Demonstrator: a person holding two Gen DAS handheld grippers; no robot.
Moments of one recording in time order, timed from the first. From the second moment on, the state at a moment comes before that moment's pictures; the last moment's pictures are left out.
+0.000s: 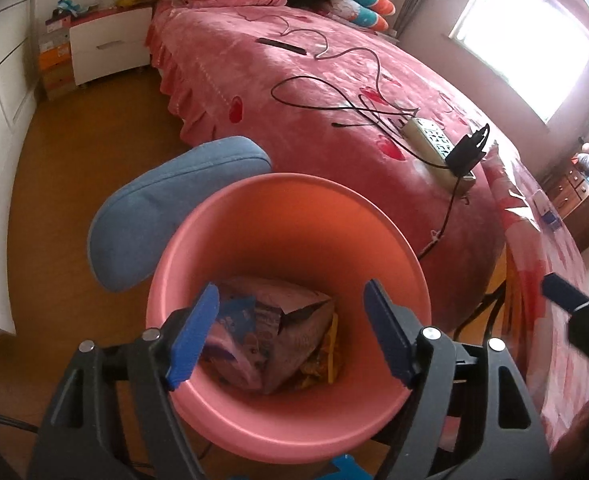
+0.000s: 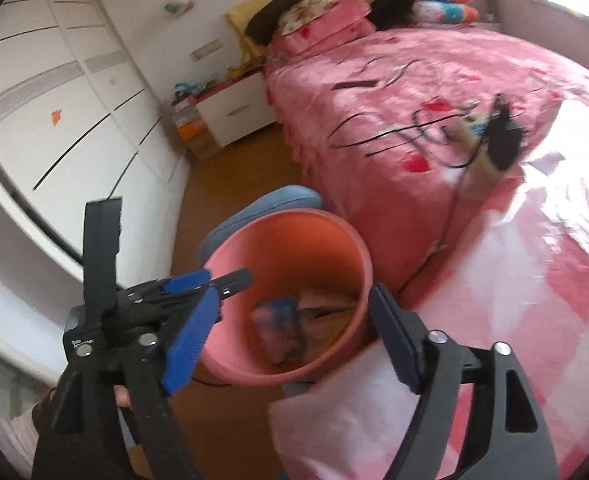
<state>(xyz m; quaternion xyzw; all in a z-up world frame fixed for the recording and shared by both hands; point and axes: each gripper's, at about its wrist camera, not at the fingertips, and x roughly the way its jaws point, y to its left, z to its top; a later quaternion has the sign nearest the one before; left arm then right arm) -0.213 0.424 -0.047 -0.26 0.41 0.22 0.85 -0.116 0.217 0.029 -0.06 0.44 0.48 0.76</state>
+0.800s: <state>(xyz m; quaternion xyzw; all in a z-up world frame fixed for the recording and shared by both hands) -0.185 0.350 0.010 -0.13 0.40 0.24 0.87 -0.112 0.112 0.044 -0.05 0.41 0.38 0.83</state>
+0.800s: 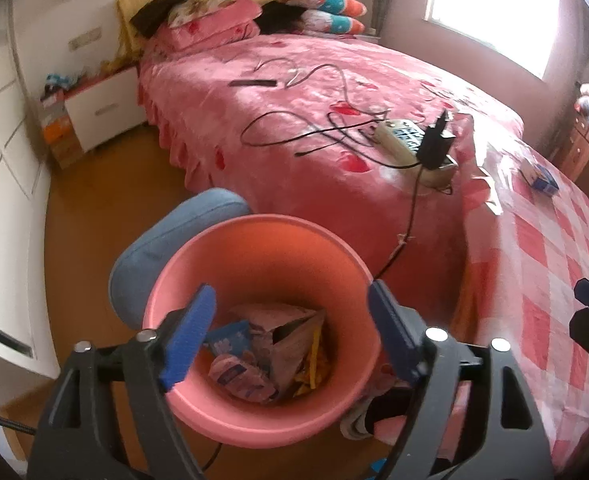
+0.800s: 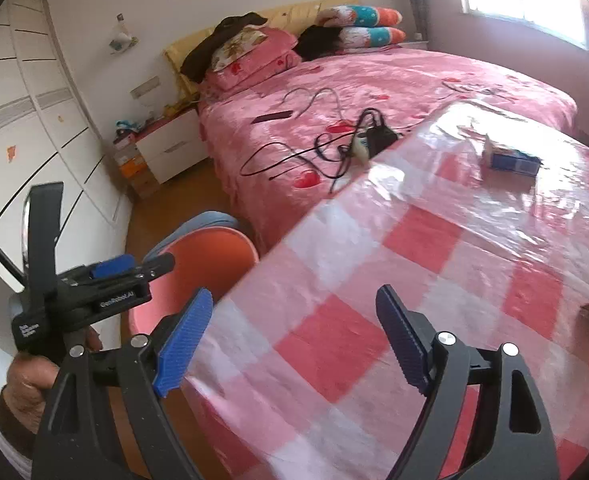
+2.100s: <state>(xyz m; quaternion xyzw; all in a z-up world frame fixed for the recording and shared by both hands) -0.137 0.213 0.057 0.00 0.39 0.16 0.91 -0.111 -0.004 0.066 0.03 0.38 0.33 0.87</state>
